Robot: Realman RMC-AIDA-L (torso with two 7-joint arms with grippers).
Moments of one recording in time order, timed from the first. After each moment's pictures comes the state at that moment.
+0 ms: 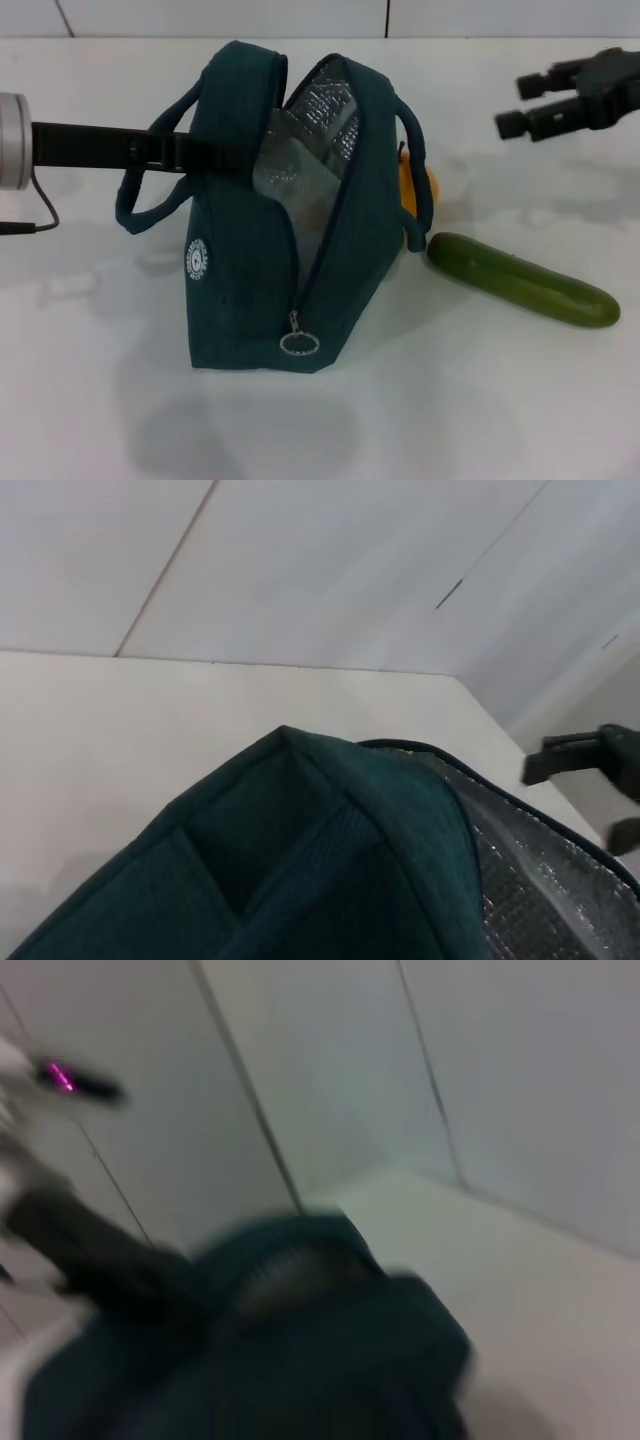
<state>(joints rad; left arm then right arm) -0.44 -2.09 0.93 1.28 2.01 1.61 -2.42 0.70 1.83 -1.04 -0.88 -1.86 -1.54 1.96</state>
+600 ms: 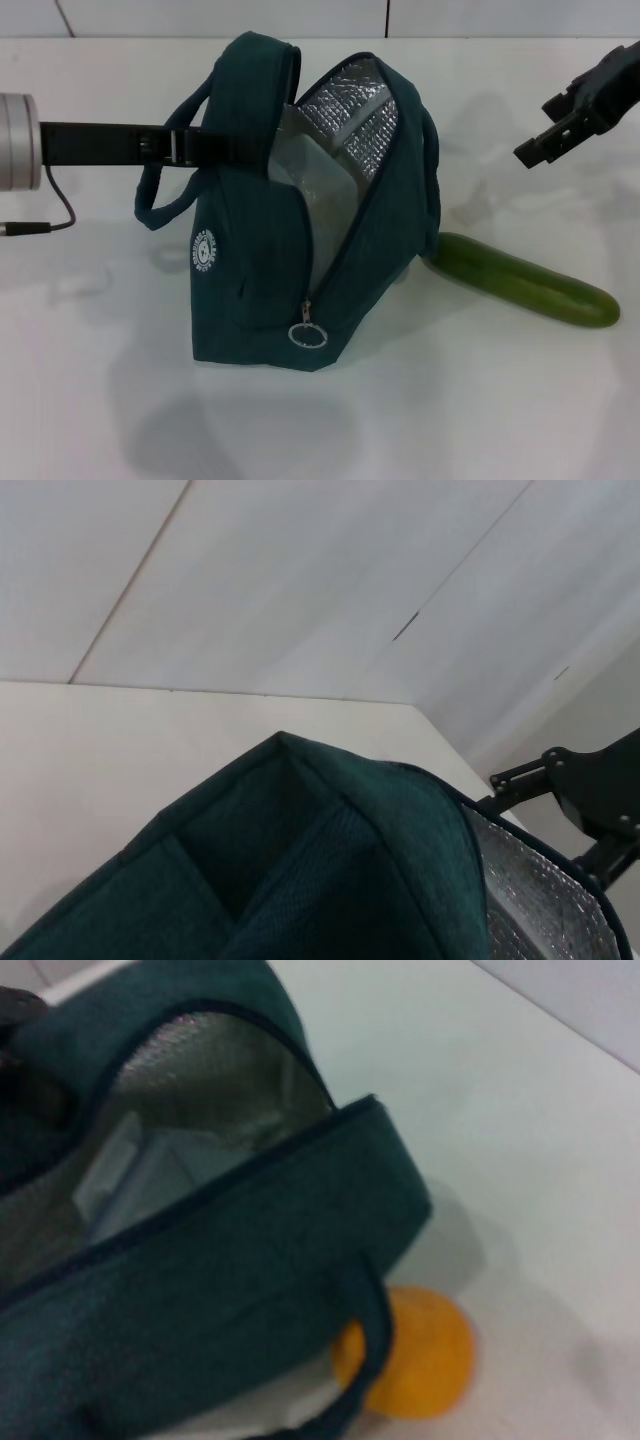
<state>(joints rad) -0.44 -2.09 0.93 1.20 1.93 1.59 -2.36 0.92 1.86 -1.05 -1.02 -2.36 -1.70 2.24</state>
